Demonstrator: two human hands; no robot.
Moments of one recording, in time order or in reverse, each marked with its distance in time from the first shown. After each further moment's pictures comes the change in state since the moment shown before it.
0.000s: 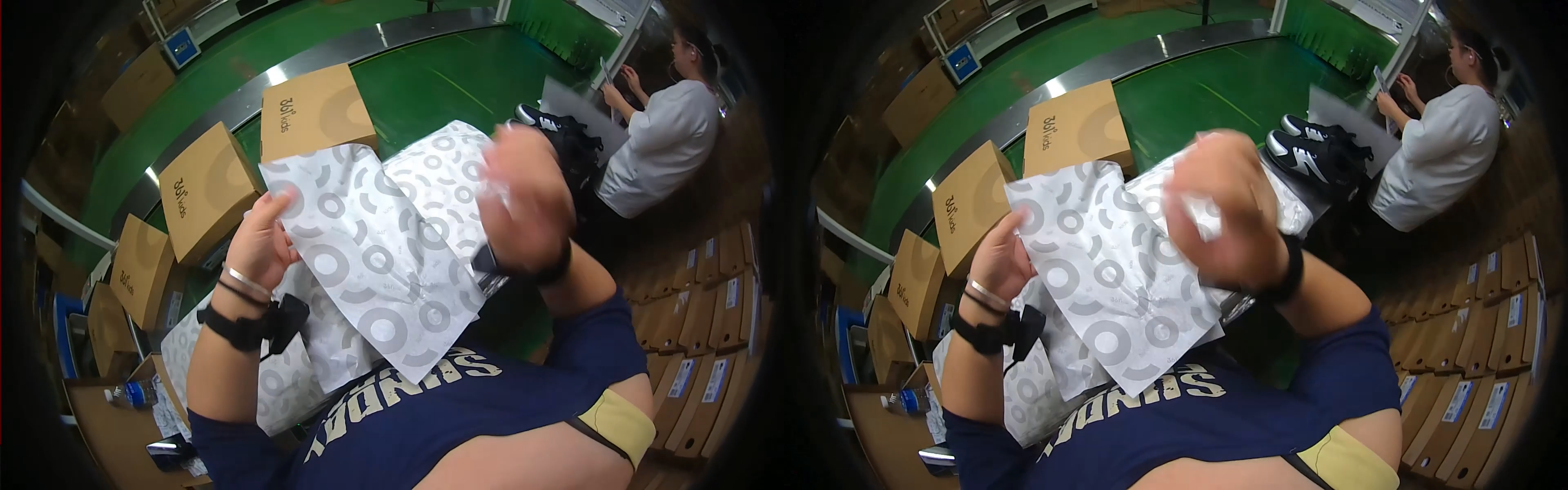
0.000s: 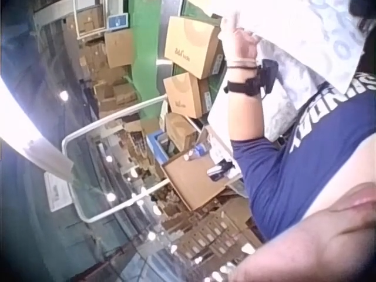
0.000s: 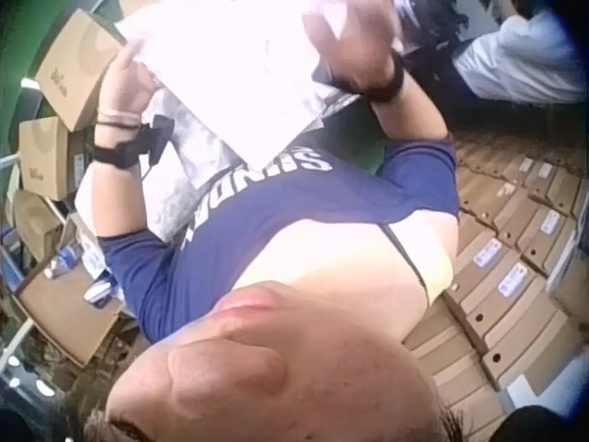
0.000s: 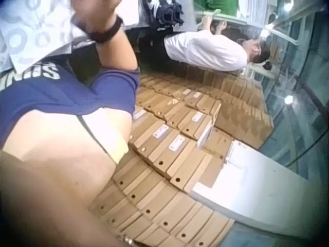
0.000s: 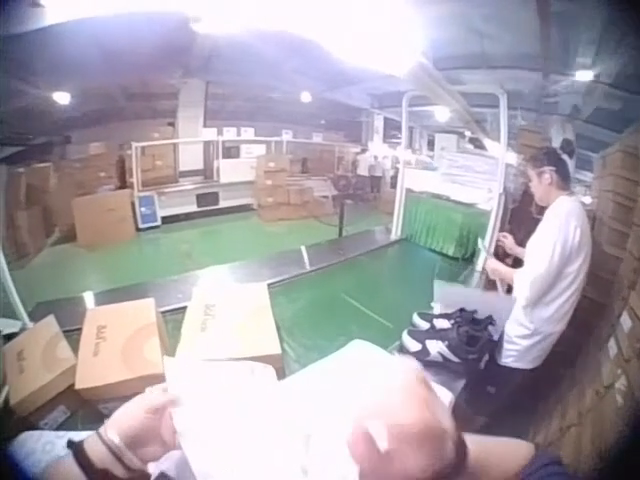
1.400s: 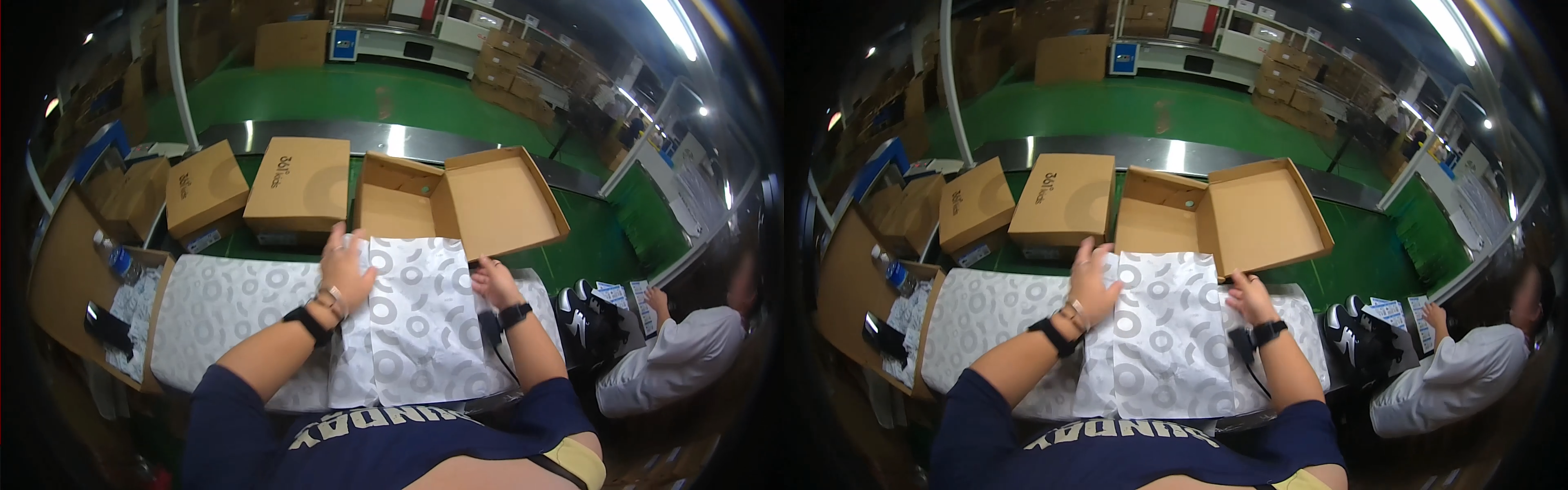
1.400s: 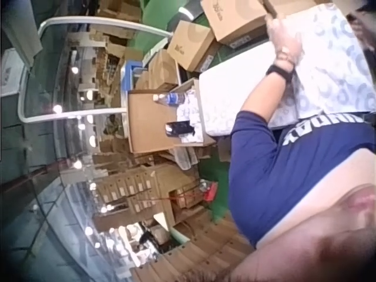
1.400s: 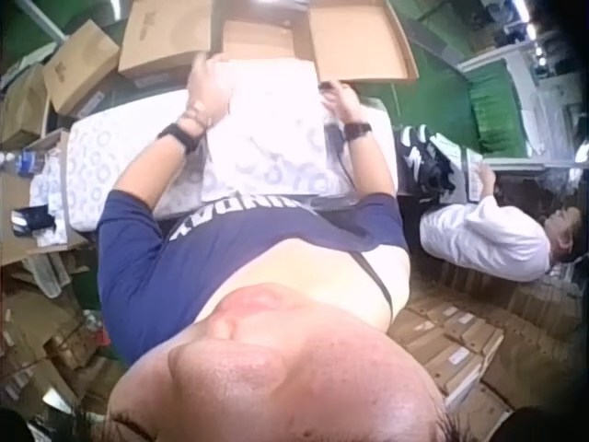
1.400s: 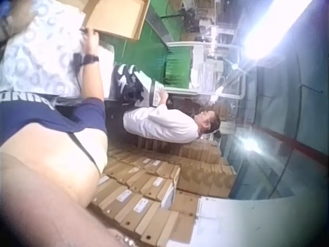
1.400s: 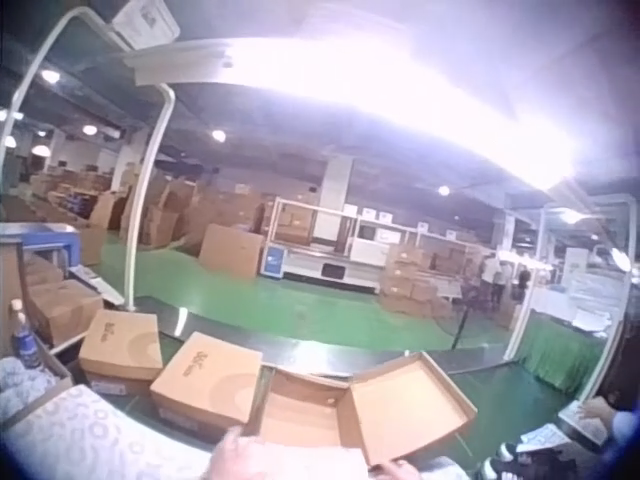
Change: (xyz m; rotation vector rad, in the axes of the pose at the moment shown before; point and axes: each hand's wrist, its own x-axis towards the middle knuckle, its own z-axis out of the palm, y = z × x) left_hand 0.003 -0.068 -0.039 1.266 0.704 0.538; right_hand -0.127 0.158 0.132 0.879 -0.414 1.711
